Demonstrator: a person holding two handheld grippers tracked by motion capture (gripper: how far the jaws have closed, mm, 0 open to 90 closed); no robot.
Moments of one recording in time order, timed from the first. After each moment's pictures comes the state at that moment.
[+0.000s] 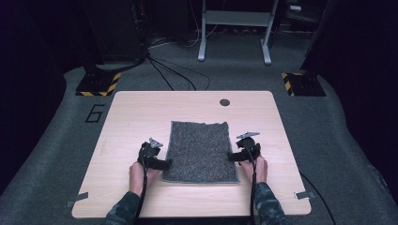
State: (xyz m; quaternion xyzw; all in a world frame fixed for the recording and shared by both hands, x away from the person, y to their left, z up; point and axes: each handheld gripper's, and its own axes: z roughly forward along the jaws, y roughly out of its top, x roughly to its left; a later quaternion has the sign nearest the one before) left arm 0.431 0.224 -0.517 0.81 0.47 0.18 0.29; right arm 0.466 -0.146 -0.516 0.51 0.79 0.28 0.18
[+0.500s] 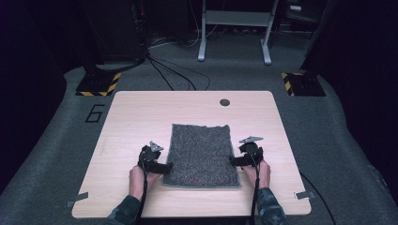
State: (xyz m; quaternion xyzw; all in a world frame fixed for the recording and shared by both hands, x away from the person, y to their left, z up) left arm 0.418 0.221 -0.517 0.82 0.47 0.18 0.29; right arm 0.449 -0.154 -0.518 0.50 0.79 0.29 0.18
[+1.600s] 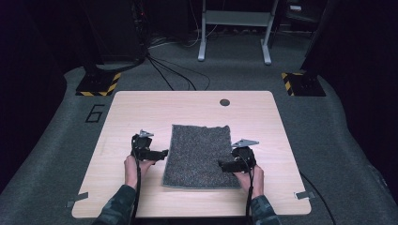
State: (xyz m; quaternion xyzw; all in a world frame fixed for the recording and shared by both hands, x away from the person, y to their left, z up) left arm 0.454 0.248 -0.491 0.77 0.51 0.14 0.35; right arm 0.406 -0.113 -0.476 0.45 0.81 0.36 0.14
